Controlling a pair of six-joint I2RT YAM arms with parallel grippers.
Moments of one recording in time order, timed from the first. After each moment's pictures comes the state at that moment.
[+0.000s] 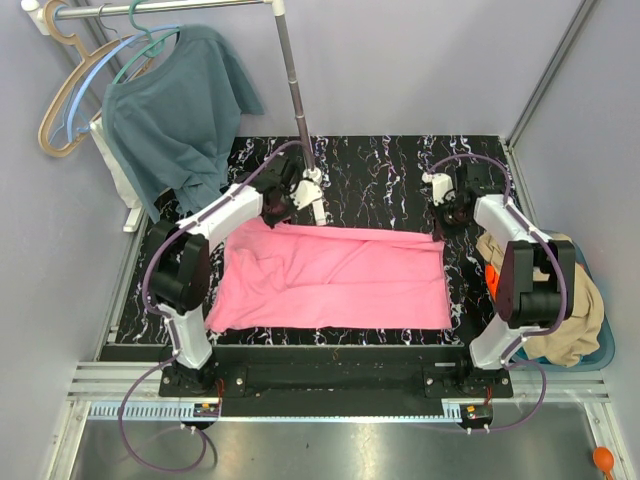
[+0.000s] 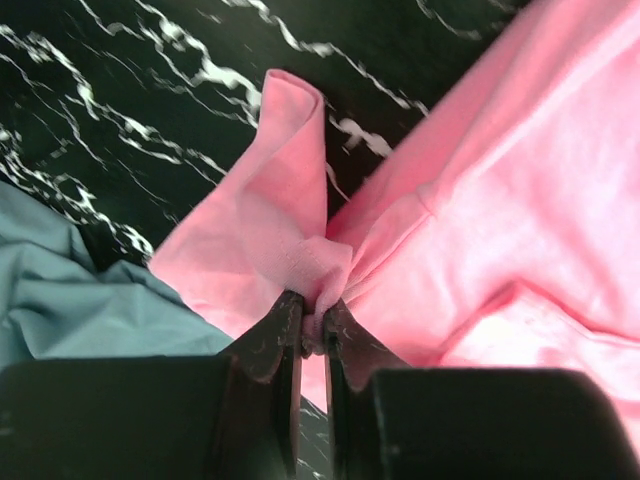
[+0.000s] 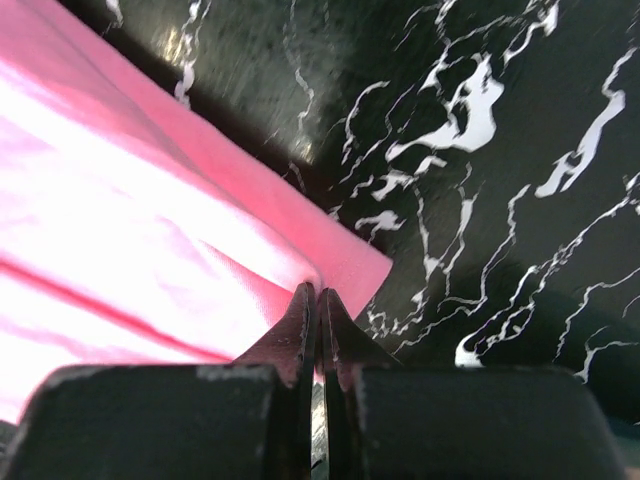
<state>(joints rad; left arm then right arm) -0.44 1.88 1.50 -0.71 -0.08 0.66 0.01 1.70 1.21 -0.65 -0.25 -0.40</state>
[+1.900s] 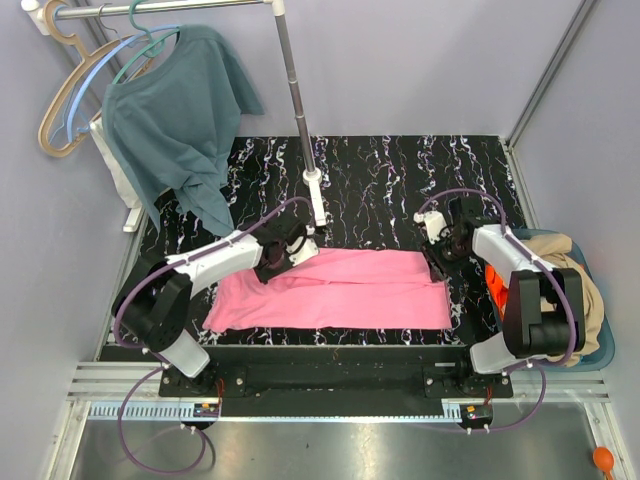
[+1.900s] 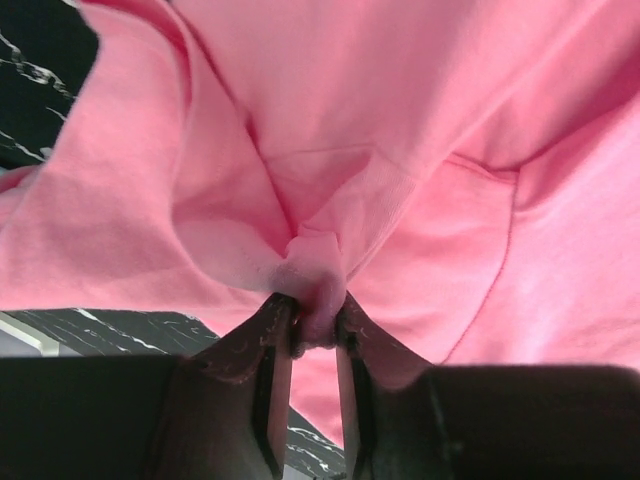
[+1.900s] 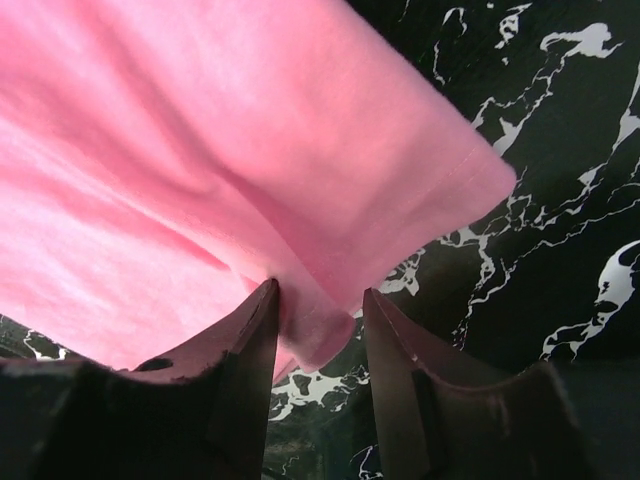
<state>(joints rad) -0.64 1.59 1.02 -0.75 -0.23 0.46 0.06 1.50 0.91 -0.71 -0.23 -0.52</state>
